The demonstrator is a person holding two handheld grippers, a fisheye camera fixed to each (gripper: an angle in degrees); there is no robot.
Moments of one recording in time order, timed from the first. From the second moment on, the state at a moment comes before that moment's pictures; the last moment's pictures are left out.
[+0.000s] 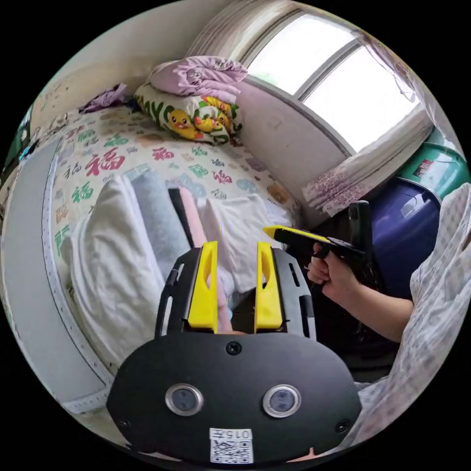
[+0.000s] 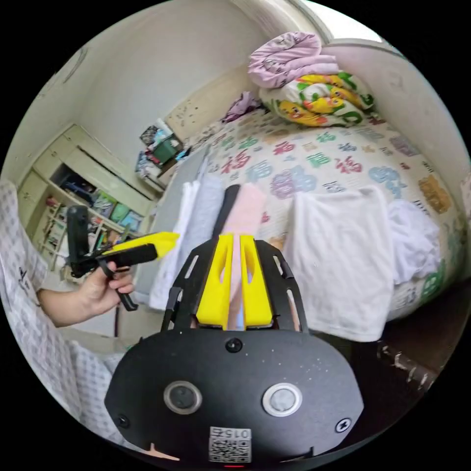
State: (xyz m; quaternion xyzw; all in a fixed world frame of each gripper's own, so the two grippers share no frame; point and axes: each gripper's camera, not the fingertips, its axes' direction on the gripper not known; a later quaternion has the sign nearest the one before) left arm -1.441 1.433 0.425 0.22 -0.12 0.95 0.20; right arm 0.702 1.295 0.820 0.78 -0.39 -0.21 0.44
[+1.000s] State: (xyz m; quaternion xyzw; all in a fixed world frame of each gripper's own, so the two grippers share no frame) left arm -1.216 1.132 0.362 0.09 -0.14 0.90 0.41; right arm 0.322 1.332 0.643 0.75 -0.25 -0.27 0.54
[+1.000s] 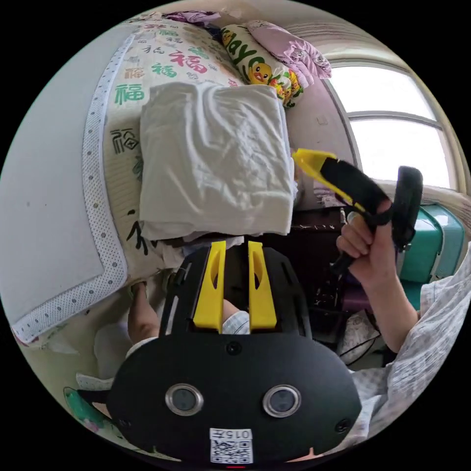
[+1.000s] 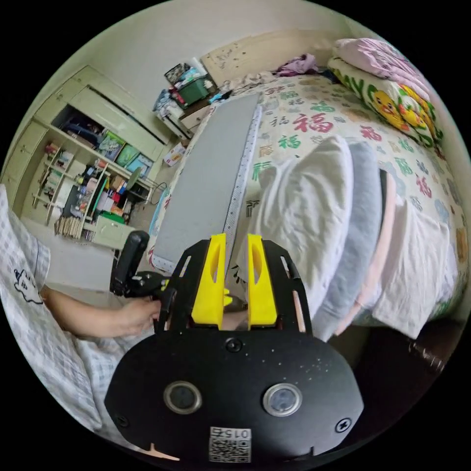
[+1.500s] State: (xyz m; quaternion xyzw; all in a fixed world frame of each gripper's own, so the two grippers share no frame) left arm -1.090 0.950 0.407 0.11 -0.01 0.75 0.66; right arm 0.062 1.230 0.531 0.56 0.18 -0.35 0.73
